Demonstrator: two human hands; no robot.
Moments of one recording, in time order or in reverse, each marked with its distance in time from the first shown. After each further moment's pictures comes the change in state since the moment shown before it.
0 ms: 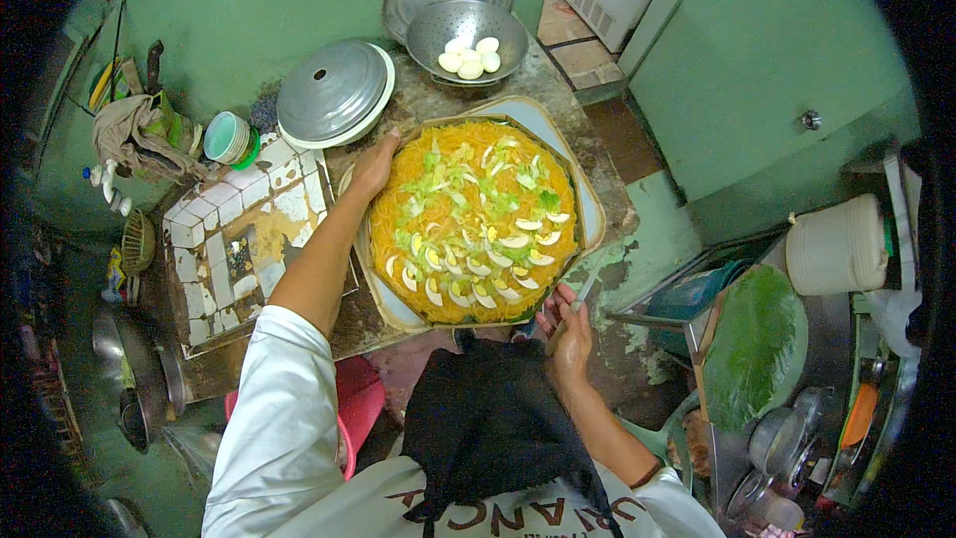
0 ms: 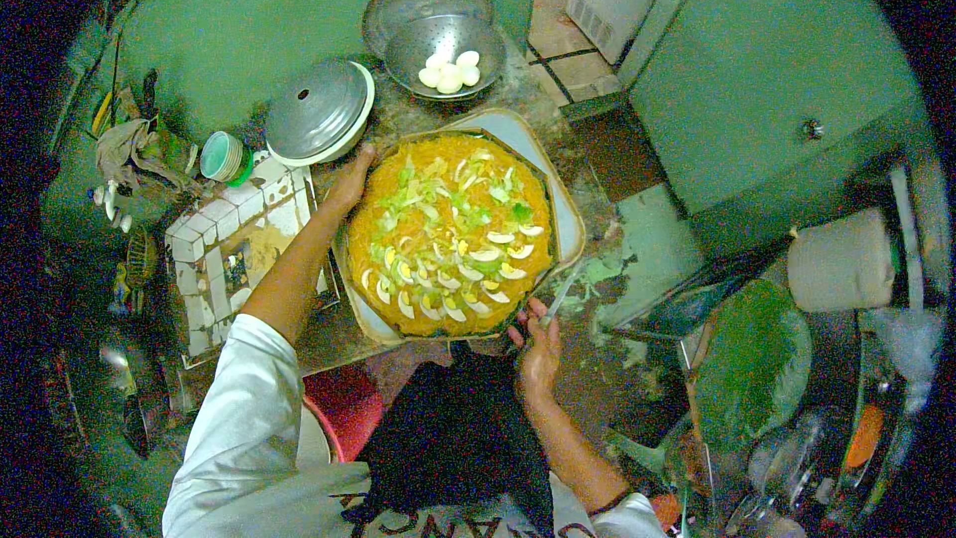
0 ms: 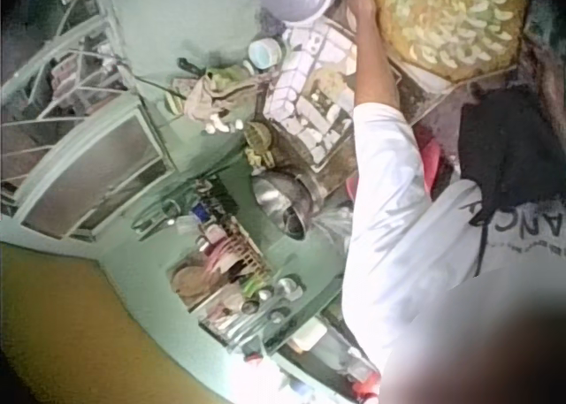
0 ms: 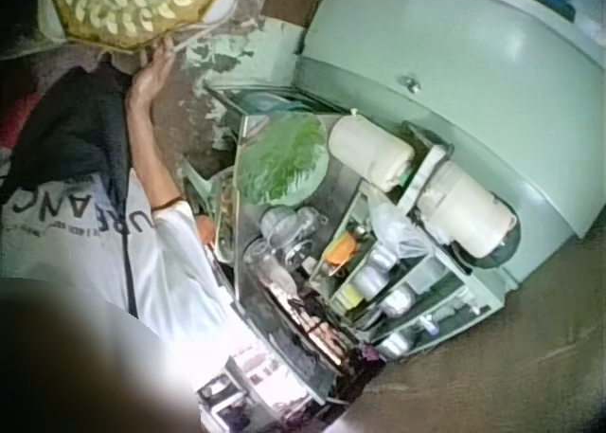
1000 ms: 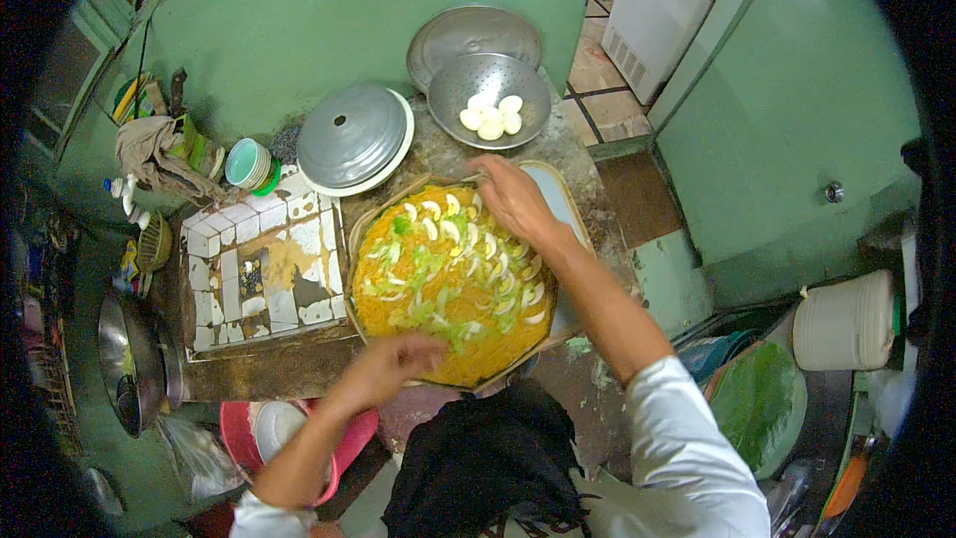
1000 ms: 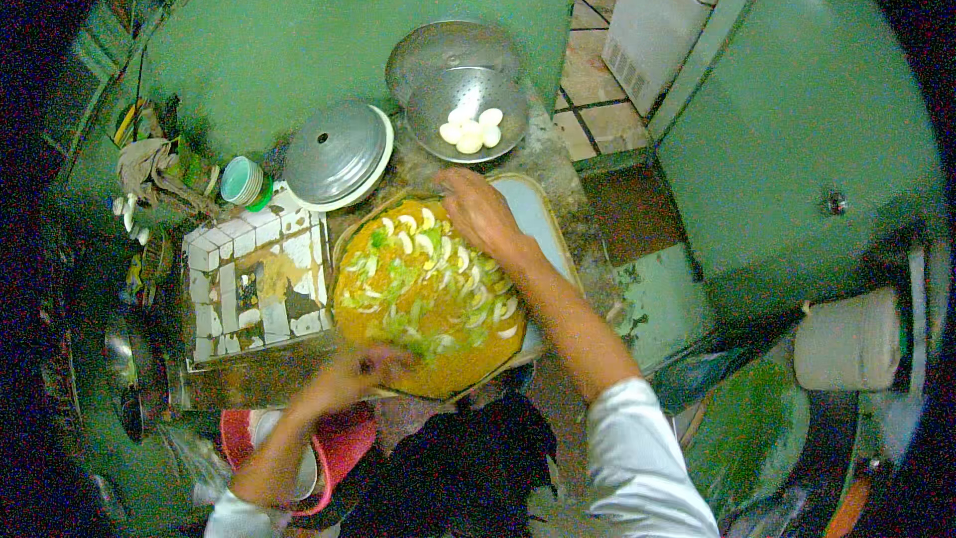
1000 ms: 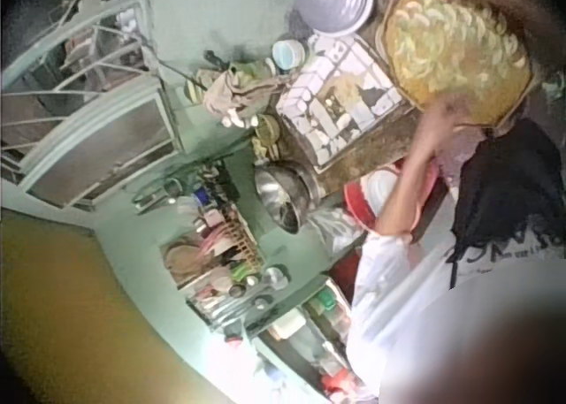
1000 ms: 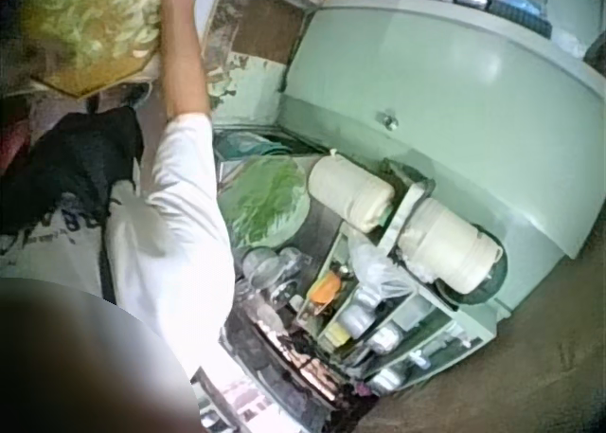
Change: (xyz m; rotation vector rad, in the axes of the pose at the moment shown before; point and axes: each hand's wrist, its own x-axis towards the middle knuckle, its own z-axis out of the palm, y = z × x) left_hand -0.237 0.083 -0.011 -0.170 -0.477 0.052; right_hand 0.221 -0.122 0.207 -0.942 -0.793 -1.104
